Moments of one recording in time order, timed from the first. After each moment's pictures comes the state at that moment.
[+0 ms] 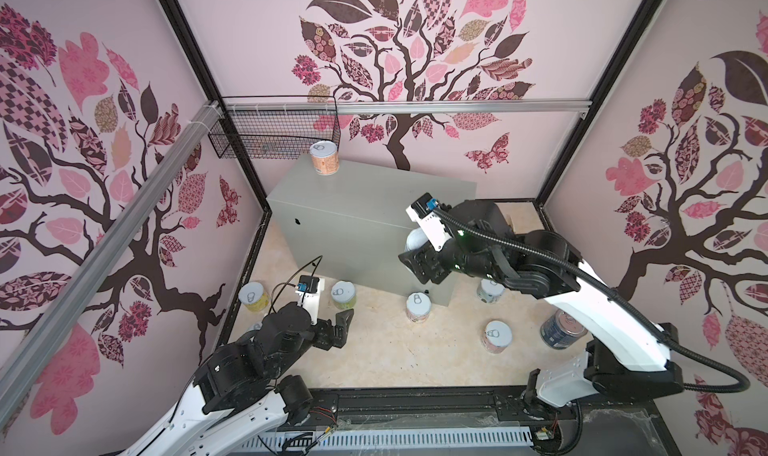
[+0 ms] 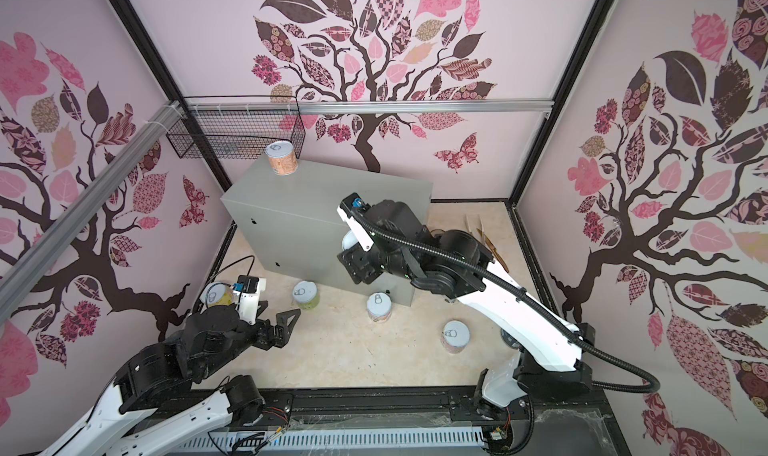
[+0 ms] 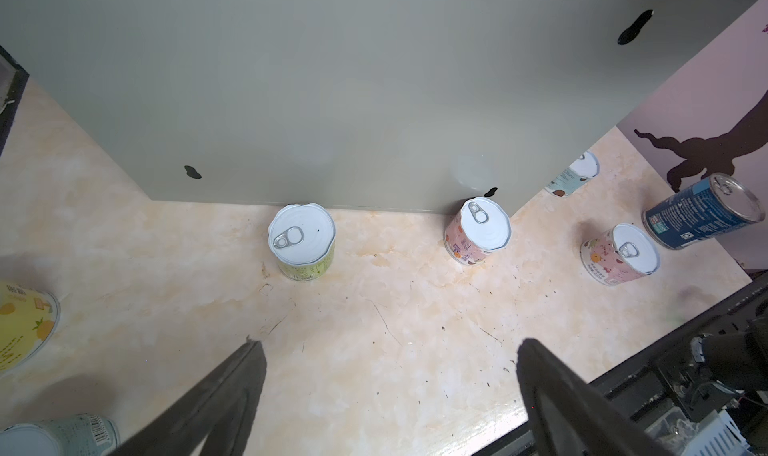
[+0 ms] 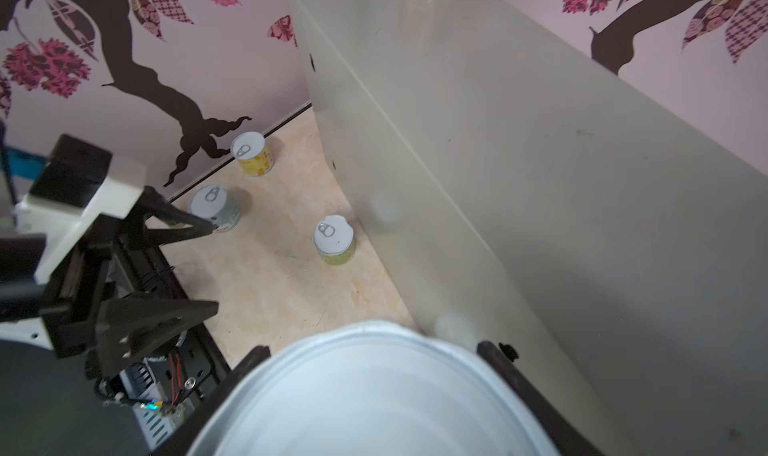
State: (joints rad) left arm -0.91 0.52 0.90 -0.98 -0.38 -0.44; right arm 1.04 1.54 2.08 -1.11 0.23 0.15
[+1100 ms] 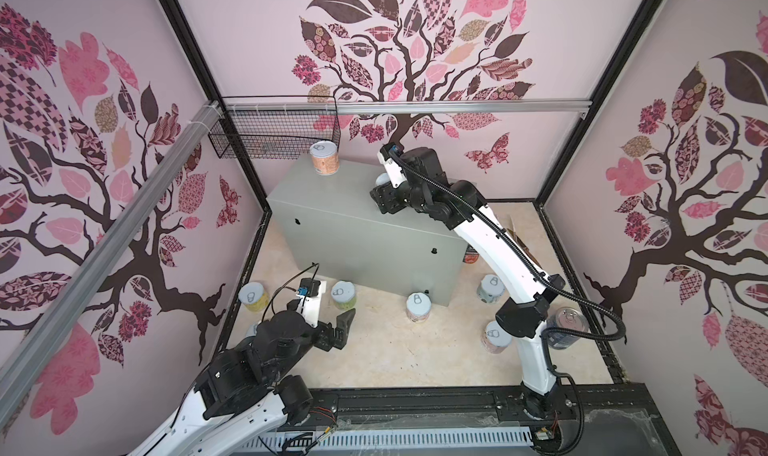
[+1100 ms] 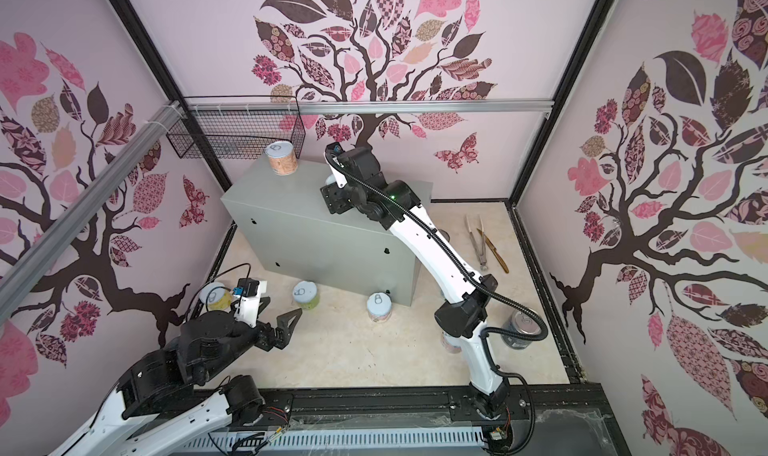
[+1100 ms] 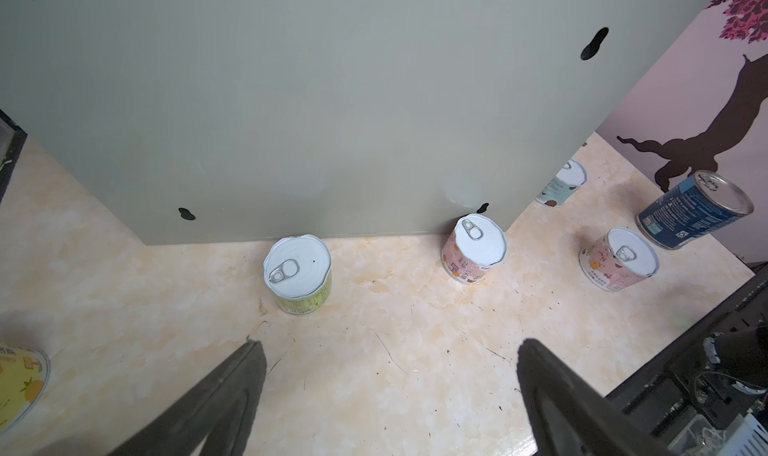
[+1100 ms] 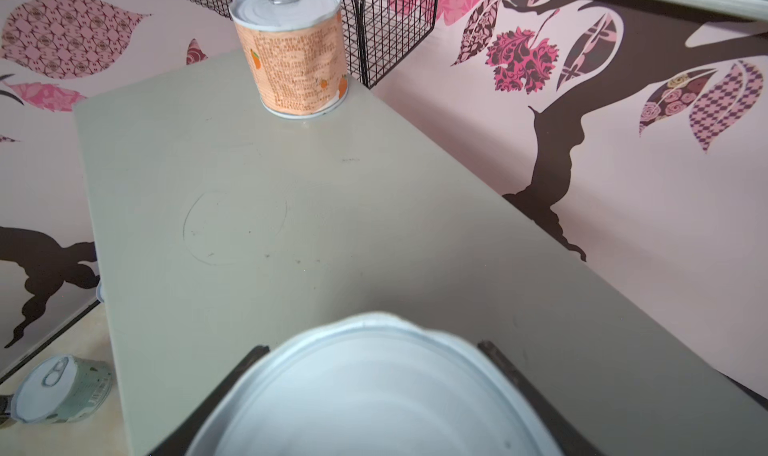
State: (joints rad) left arm -0.91 0.44 0.82 -0.87 -0.38 -0.34; right arm 0.75 2.11 2.57 -0.89 0.11 0.05
